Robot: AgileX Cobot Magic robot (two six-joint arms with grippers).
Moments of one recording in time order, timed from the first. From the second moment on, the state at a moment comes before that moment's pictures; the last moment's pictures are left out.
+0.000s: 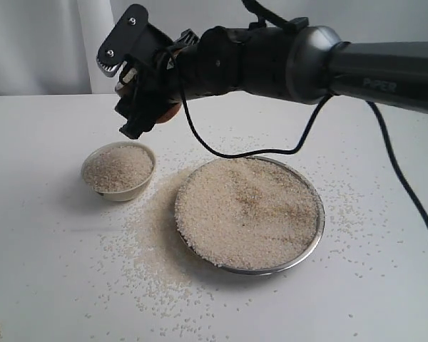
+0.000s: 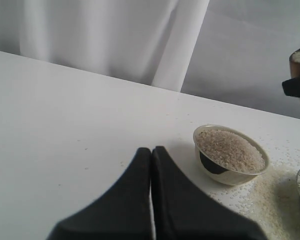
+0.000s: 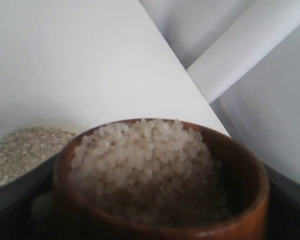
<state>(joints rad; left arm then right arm) 0.04 0.00 0.00 0.01 0.27 -0.25 0.70 2.10 -1.70 0.26 0.26 -0.80</state>
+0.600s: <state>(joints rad) 0.04 0.00 0.00 0.01 0.27 -0.25 0.77 2.29 -1.92 -0.31 0.49 -0.64</state>
